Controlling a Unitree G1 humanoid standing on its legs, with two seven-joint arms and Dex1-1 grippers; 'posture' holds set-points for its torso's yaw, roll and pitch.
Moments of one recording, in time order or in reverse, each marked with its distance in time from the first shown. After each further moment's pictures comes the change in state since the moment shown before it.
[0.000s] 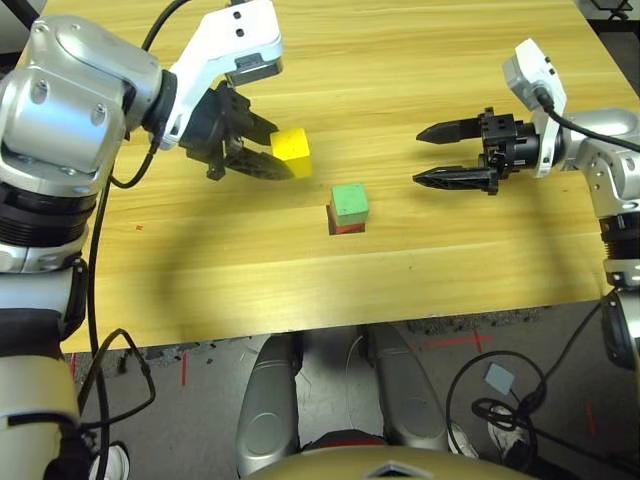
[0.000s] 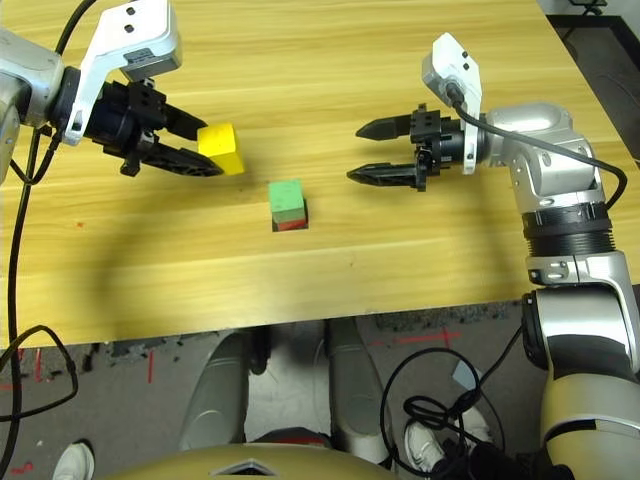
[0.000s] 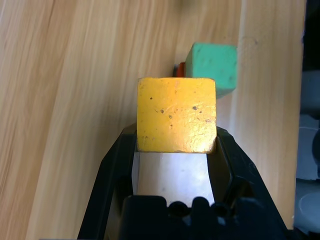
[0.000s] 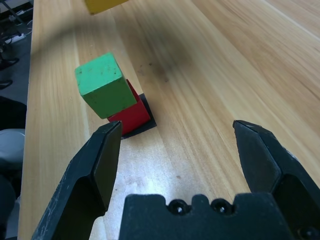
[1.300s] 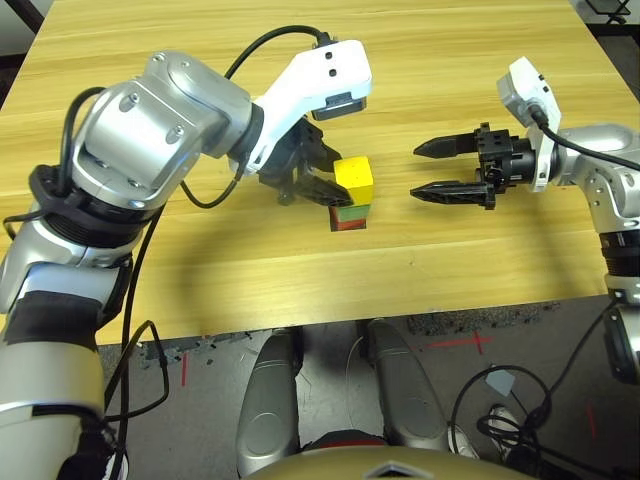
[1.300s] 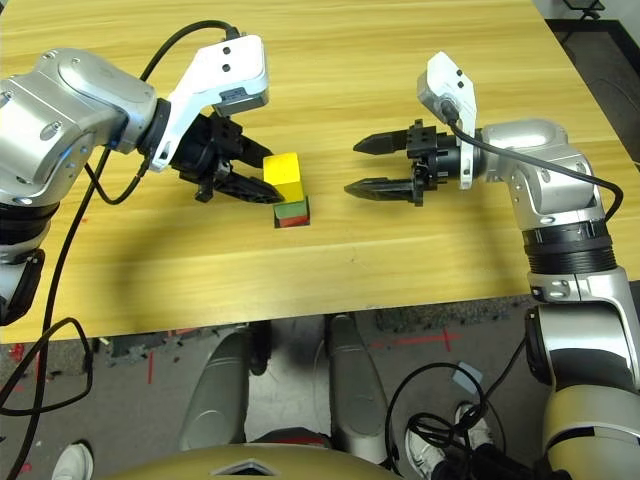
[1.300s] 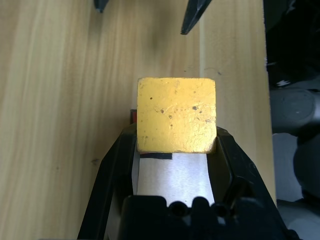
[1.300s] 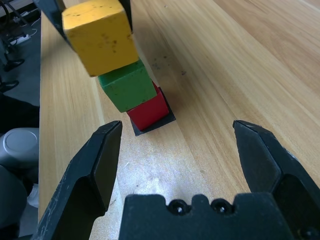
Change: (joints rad) left arm -0.002 -0.122 -0.122 0.001 -0.177 -0.019 0.244; right arm 0.081 -0.012 -0.009 -0.111 0.033 0.061 -0.034
